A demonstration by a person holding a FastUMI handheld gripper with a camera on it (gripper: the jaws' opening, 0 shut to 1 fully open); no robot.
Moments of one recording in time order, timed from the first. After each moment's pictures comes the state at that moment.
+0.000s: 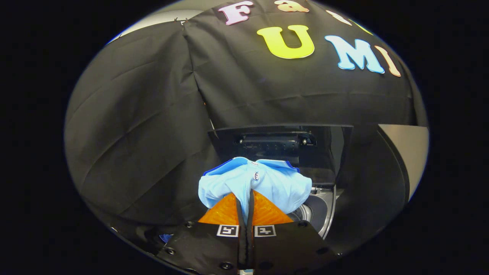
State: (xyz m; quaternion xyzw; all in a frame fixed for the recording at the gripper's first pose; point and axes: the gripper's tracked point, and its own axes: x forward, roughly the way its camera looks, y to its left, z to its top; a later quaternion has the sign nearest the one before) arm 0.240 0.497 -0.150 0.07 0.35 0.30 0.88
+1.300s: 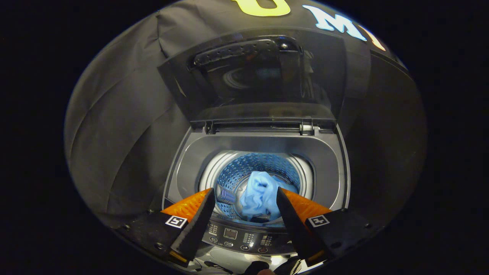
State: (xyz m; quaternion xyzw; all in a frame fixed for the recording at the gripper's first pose) arm 0.204 0.493 -0.303 0.04 0.49 0.21 0.85
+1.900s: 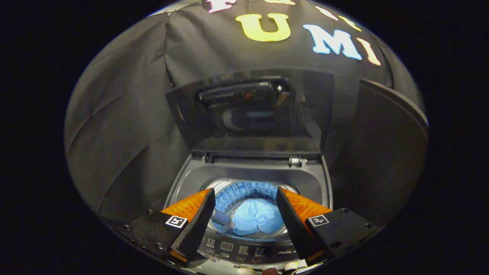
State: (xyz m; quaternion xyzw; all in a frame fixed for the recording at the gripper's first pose) arm 0.249 0.490 -0.238 0.04 0.35 0.18 0.92
